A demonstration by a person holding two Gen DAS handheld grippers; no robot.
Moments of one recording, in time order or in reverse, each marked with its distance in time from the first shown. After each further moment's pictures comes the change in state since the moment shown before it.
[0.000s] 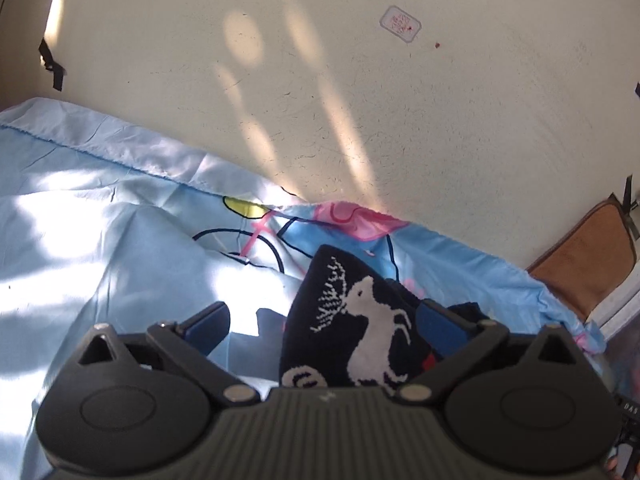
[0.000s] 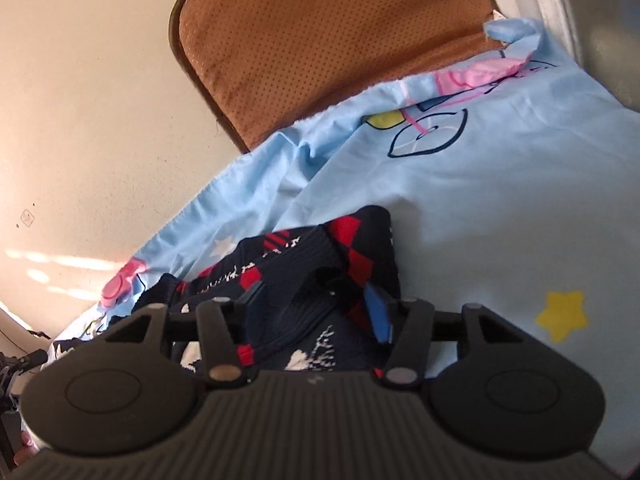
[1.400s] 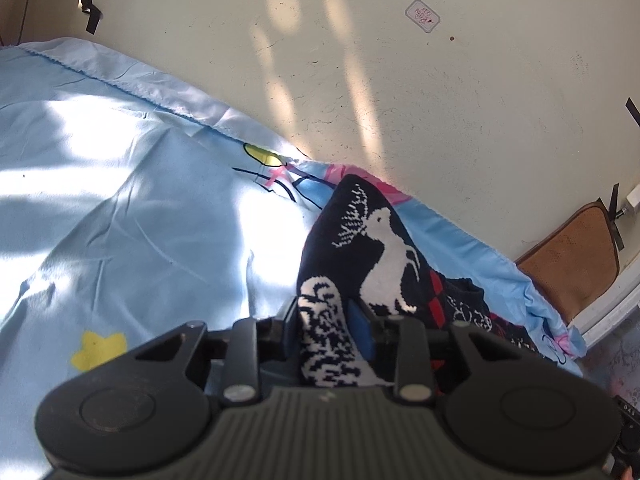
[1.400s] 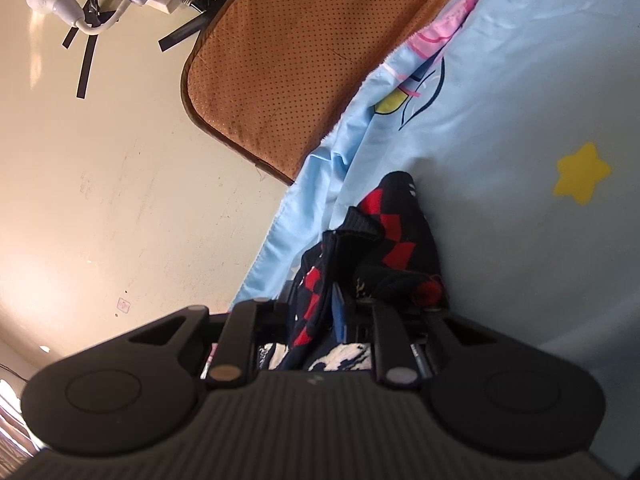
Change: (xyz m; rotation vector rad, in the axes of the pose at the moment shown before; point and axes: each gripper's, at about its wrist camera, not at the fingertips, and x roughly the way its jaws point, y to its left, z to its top) left arm -0.021 0.013 -0.039 -0.119 -0.037 -0.063; right arm -0.017 -0.037 -0.045 0.373 -0.128 0.317
